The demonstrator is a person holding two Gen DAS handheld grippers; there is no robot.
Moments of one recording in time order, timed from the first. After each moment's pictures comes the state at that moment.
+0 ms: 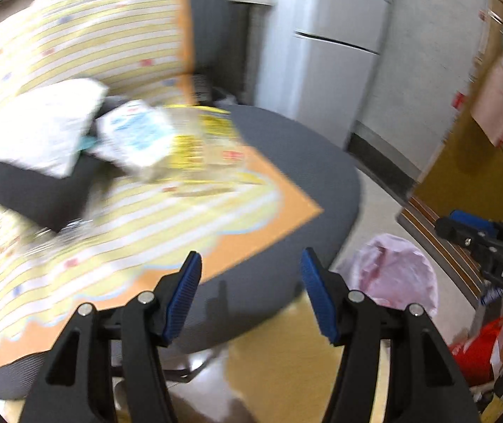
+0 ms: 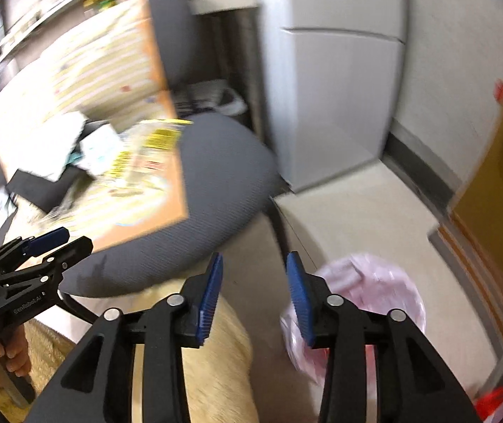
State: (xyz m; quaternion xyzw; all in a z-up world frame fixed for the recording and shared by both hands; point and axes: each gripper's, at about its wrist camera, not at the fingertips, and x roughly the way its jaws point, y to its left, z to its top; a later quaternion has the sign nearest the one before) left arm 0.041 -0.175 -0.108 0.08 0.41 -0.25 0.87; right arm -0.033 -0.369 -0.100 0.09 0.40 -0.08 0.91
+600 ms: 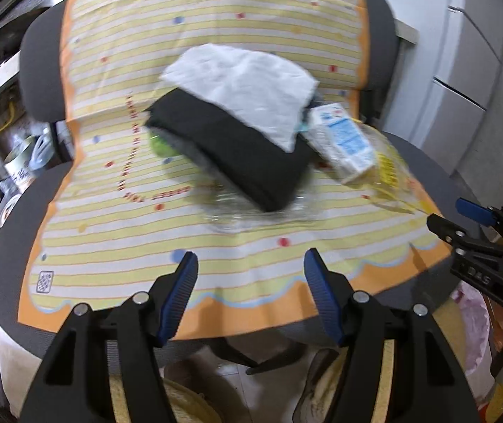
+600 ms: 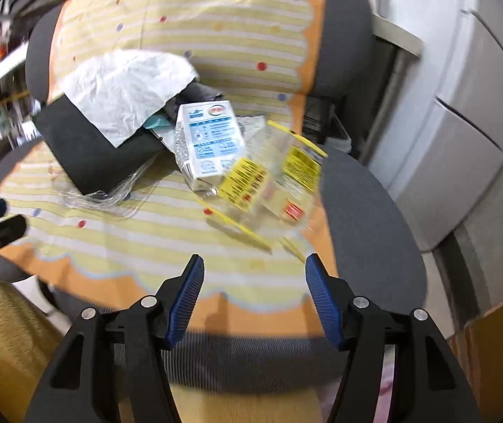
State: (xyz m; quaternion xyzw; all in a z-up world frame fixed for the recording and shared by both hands) left arm 0.076 -0.024 -0.107 0.02 0.42 -0.06 0.91; right arm 0.105 -0.230 -0.131 -0.08 0.40 0.02 0.91
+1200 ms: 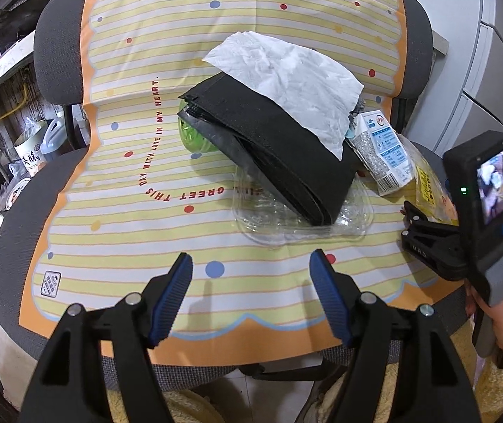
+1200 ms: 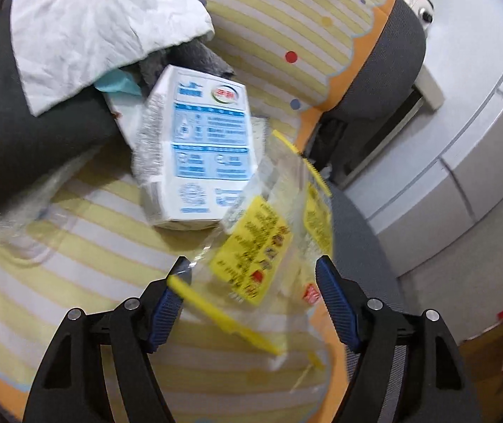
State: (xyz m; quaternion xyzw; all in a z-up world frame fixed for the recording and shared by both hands) left arm 0.100 0.000 -0.119 0.00 0.43 -0.03 0.90; right arm 0.181 -0.190 -0.178 -0.24 0.39 -0.08 0.88
